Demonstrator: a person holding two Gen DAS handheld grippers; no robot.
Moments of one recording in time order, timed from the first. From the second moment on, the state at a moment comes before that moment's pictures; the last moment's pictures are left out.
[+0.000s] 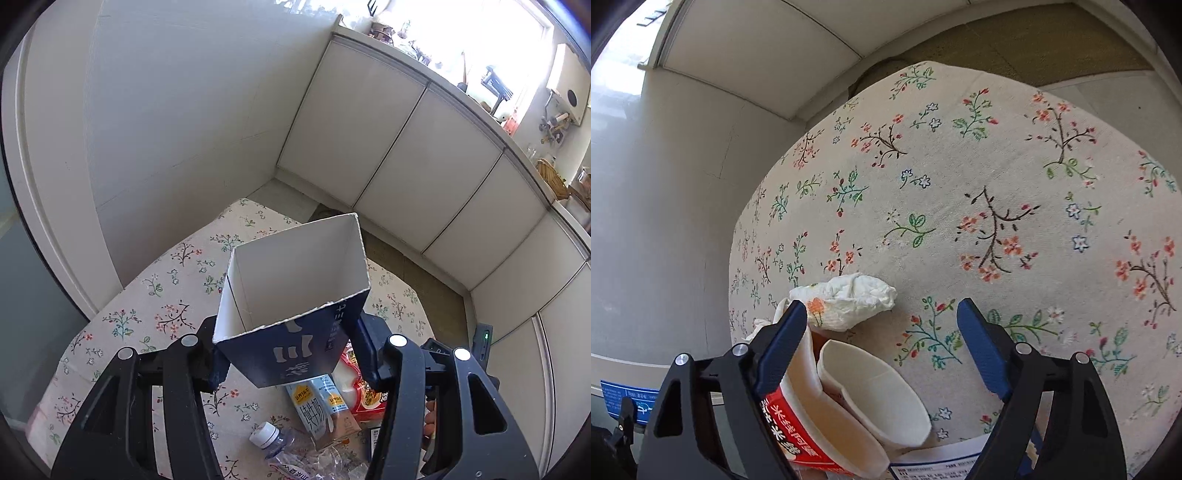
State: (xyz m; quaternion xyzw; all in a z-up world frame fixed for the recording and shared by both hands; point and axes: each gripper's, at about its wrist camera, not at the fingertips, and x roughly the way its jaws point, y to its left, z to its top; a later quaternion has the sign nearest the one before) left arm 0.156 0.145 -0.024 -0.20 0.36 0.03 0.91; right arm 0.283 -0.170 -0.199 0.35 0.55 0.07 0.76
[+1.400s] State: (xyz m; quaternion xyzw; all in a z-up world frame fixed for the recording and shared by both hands) left arm 0.144 0.105 0.002 -0.20 0.33 -0.01 0.92; right arm 0.192 -0.189 -0.044 0.17 0.34 0.02 0.92
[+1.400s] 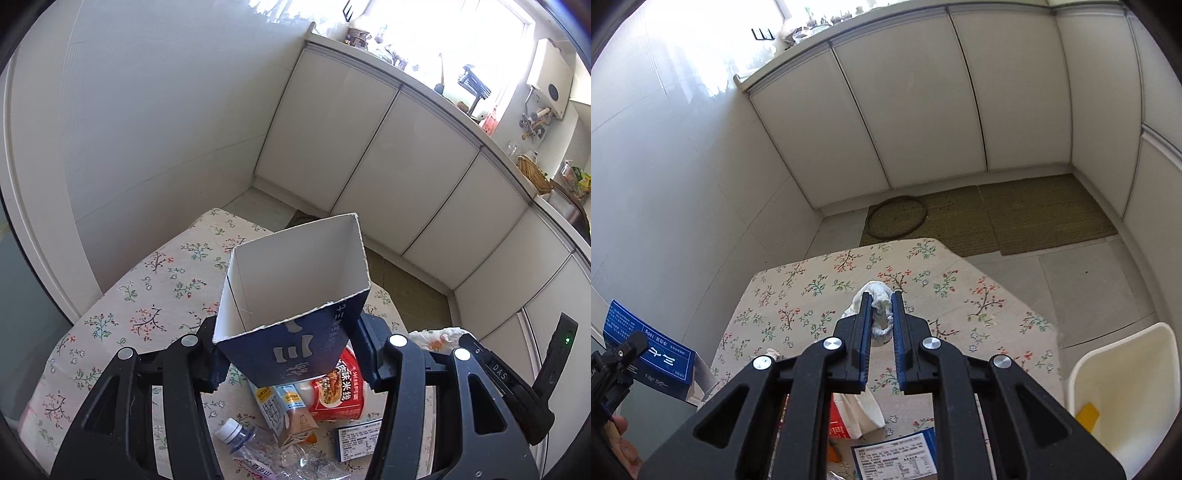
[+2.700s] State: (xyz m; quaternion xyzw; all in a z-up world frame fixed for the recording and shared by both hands) left arm 0.098 -0.173 0.019 -0.09 0.32 -0.26 0.91; right arm -0.014 -0.406 -0.008 0.05 0.27 -0.25 0.93
